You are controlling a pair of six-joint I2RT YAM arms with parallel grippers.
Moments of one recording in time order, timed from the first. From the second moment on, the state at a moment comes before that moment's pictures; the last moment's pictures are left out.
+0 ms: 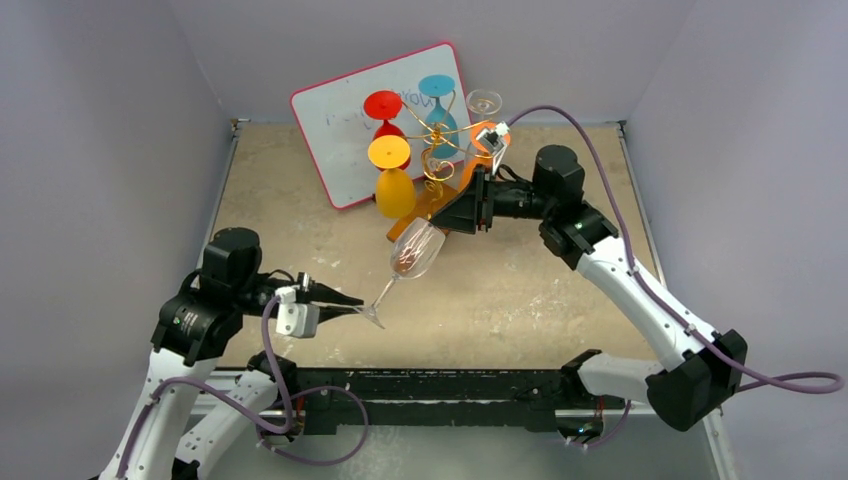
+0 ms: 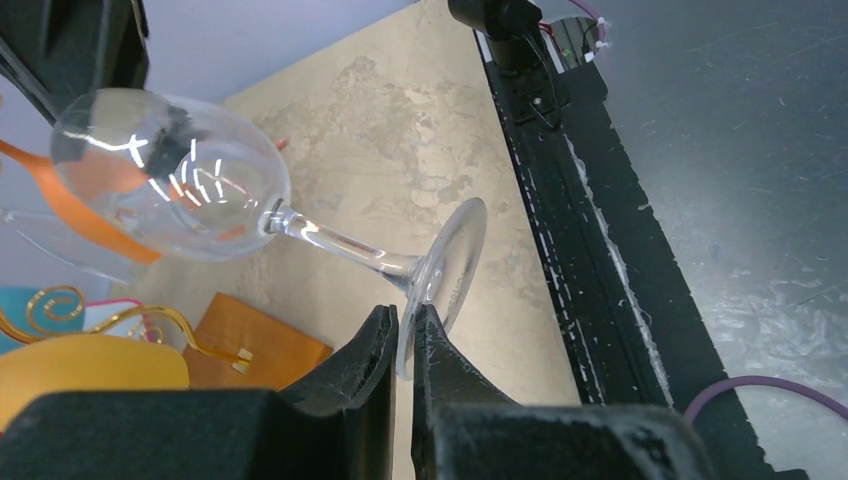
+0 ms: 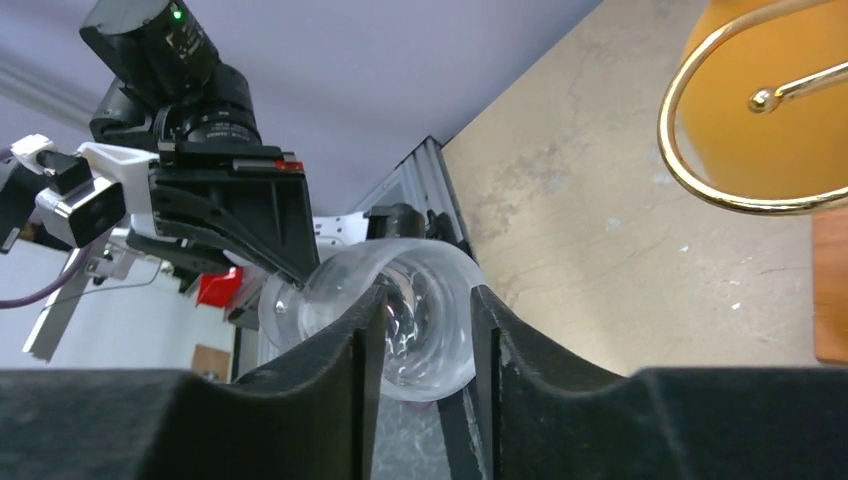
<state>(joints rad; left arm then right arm) -0.36 0.65 1.04 -0.97 1.18 0.98 0.52 1.21 1.15 -0.08 -0.89 0.67</state>
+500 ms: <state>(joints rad) -0.36 0.54 0.97 -0.76 1.07 0.67 0.52 1.14 1.15 -0.07 -0.78 0.63</state>
